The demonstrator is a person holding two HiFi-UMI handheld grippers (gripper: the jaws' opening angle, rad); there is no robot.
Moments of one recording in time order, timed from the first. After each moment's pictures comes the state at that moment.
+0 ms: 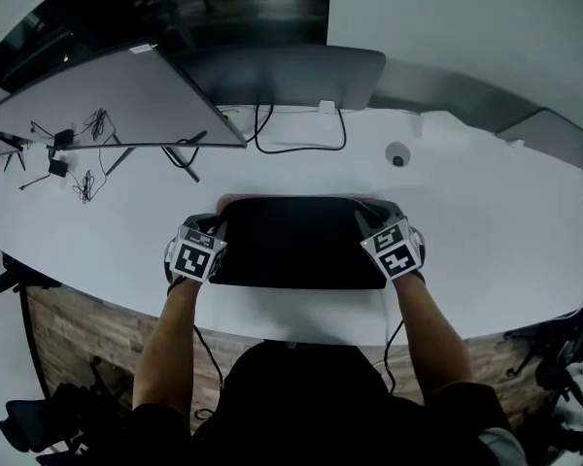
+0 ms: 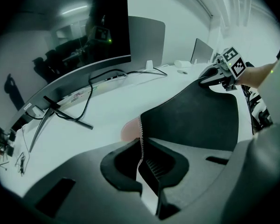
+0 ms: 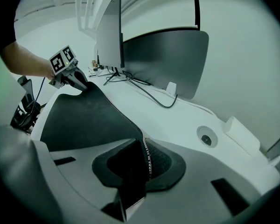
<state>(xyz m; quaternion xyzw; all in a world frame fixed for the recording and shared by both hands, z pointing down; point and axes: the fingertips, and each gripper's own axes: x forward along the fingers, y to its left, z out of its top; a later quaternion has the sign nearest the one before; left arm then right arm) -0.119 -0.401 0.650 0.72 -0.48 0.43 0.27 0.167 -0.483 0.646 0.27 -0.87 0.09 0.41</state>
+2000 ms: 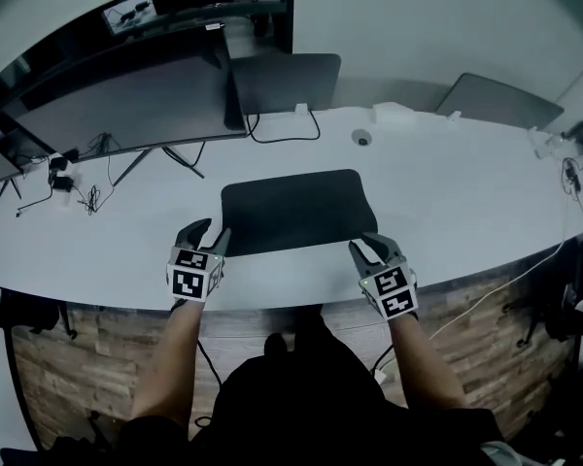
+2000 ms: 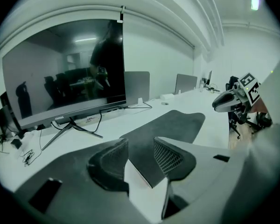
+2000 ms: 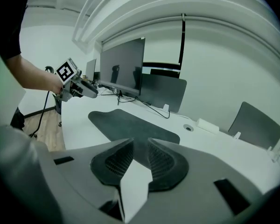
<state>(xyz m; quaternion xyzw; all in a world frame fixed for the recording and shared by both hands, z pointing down) -0.118 -0.294 0.539 0.80 -0.51 0.28 0.16 0.170 -0.270 0.536 0.41 -0.85 0.06 0.31</state>
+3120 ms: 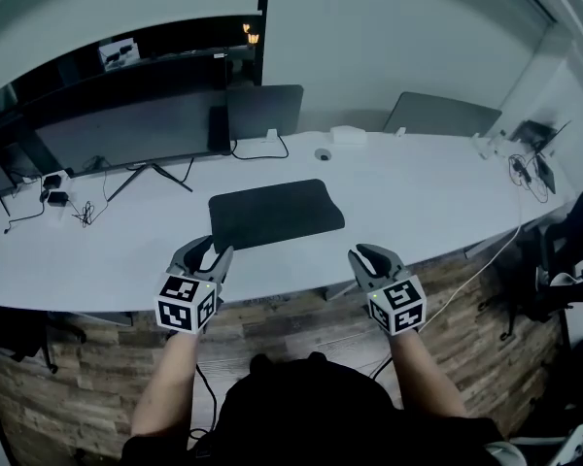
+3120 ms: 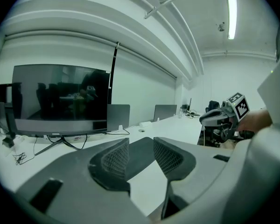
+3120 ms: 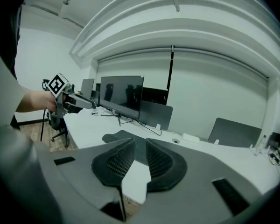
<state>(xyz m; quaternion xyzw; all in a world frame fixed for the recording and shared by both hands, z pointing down) -0.084 -0.161 0.412 0.87 -0.46 0.13 0.11 0.176 -0.131 0.408 0.49 -0.85 0.02 0.22</state>
